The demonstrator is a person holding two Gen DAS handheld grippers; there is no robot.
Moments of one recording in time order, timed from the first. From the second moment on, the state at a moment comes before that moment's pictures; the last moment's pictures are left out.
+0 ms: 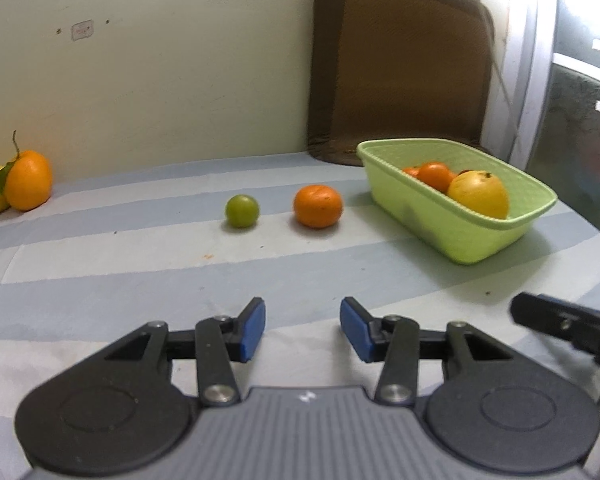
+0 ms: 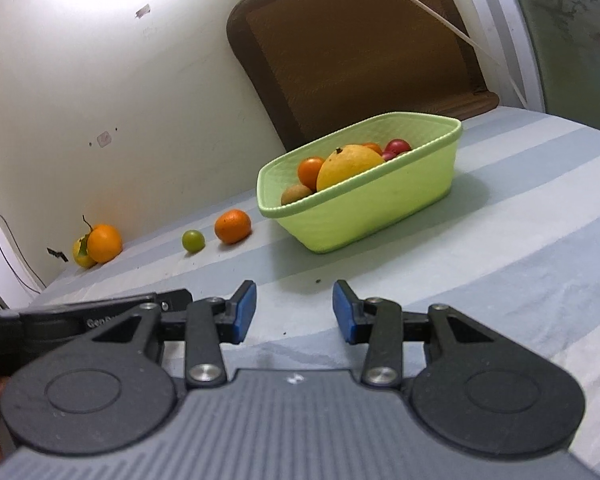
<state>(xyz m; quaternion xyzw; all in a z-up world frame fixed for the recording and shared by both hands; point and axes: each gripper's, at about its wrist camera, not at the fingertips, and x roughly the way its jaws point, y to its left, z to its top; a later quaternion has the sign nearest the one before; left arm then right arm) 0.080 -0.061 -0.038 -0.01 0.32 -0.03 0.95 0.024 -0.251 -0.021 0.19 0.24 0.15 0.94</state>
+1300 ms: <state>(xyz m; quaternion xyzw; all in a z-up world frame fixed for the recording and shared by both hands) 0.076 -0.064 -0.036 0.05 0.30 -0.02 0.95 0.023 -0.270 -0.024 0.26 0.24 0.14 0.92</state>
